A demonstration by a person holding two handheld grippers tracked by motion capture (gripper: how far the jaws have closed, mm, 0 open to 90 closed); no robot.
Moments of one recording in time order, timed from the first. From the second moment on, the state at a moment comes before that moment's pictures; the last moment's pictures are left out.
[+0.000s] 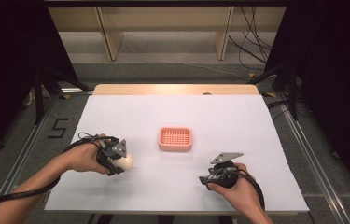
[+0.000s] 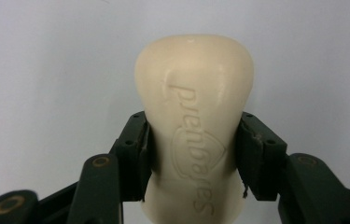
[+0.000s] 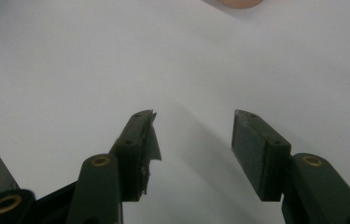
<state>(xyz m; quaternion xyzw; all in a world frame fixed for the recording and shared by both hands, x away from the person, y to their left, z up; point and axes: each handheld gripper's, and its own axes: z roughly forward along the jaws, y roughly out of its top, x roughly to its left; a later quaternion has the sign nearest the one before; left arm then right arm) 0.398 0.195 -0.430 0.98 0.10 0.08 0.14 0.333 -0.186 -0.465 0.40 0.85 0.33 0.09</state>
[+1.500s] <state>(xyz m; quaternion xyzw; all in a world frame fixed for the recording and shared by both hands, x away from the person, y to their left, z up) 0.429 0.150 -0.407 0.97 0.10 0.11 0.17 0.332 -0.189 -0.463 0.40 0.85 0.33 0.09</state>
